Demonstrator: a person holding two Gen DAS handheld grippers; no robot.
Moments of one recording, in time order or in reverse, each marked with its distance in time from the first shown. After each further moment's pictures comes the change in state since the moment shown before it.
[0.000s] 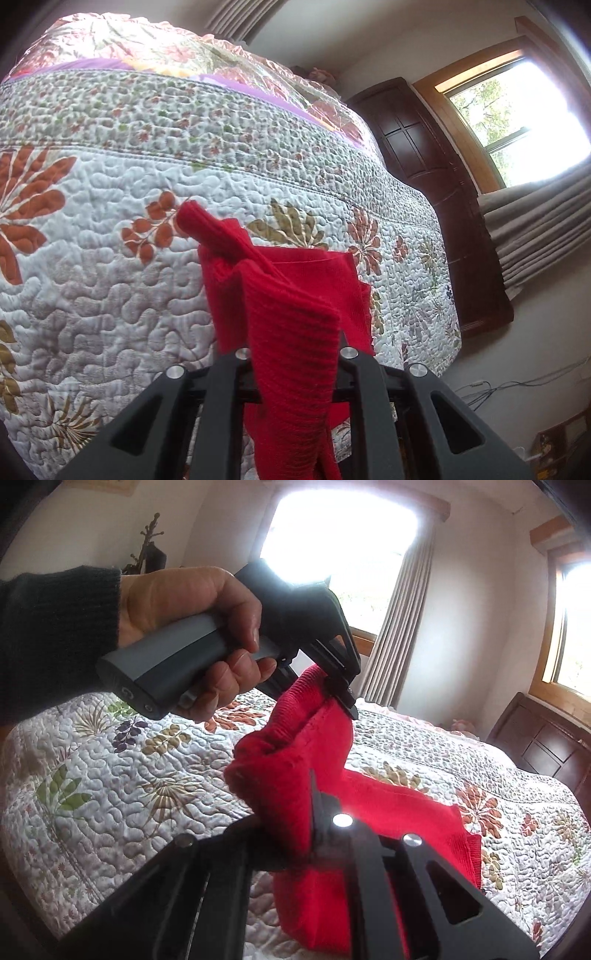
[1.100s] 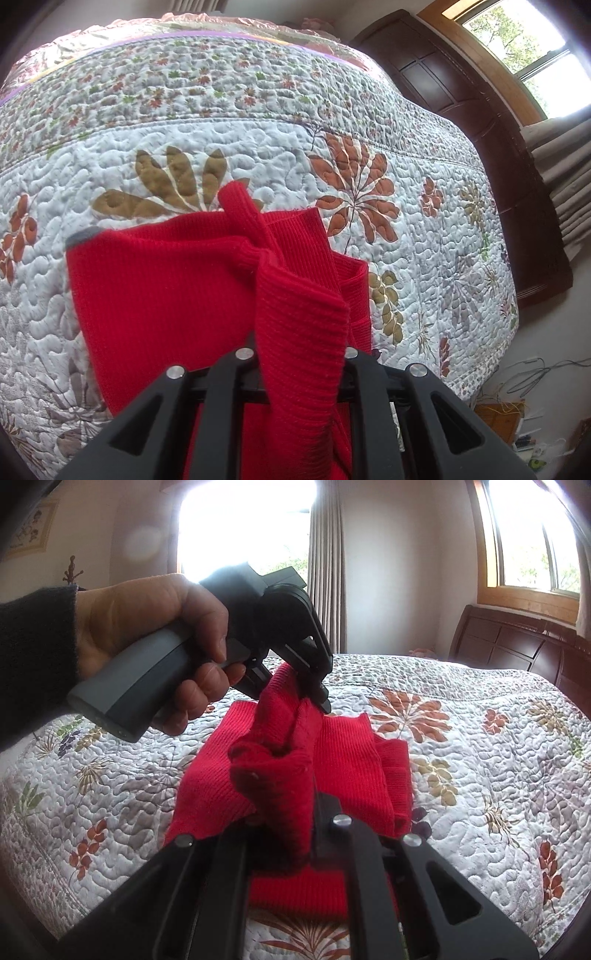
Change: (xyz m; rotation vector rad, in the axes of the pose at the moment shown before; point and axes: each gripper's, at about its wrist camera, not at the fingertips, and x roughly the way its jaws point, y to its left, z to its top) left arm 0.180 -0.117 -0.014 0.116 0.156 0.226; right arm -0.007 -0.148 -0.110 0.316 0.092 -0.073
